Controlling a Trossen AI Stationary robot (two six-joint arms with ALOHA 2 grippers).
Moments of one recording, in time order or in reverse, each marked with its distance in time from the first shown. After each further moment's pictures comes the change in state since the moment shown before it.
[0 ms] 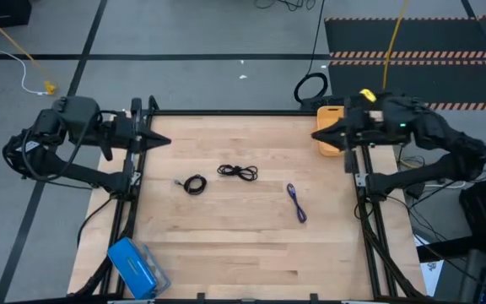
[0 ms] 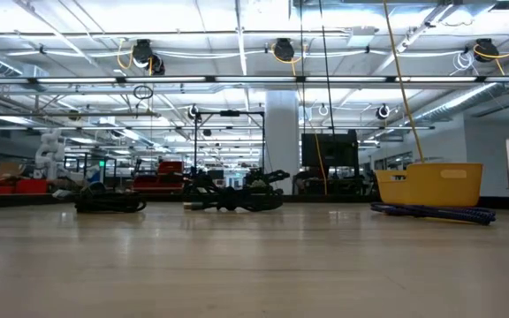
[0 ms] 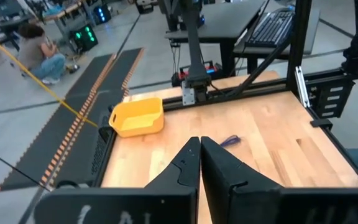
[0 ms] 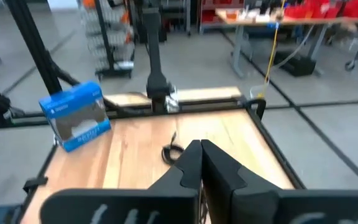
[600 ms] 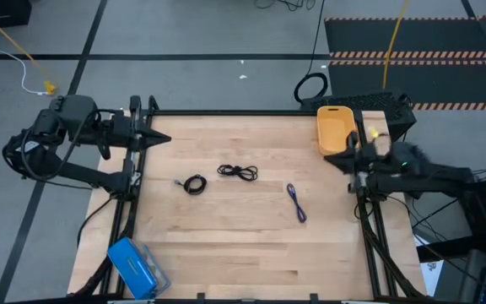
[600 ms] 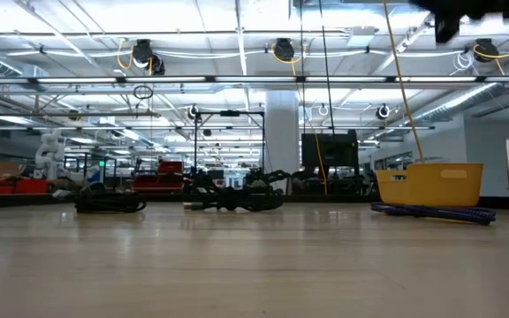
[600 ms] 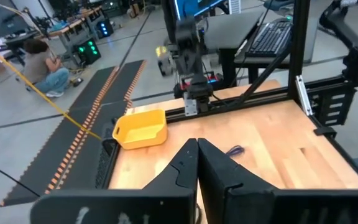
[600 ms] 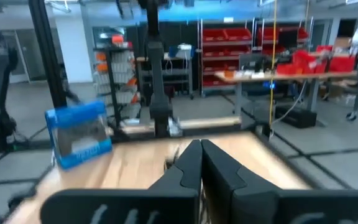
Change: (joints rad) left arm 0.000 0.000 0.000 0.051 -0.002 0.057; right arm 0.000 -0.670 -0.899 0.564 0.000 0.017
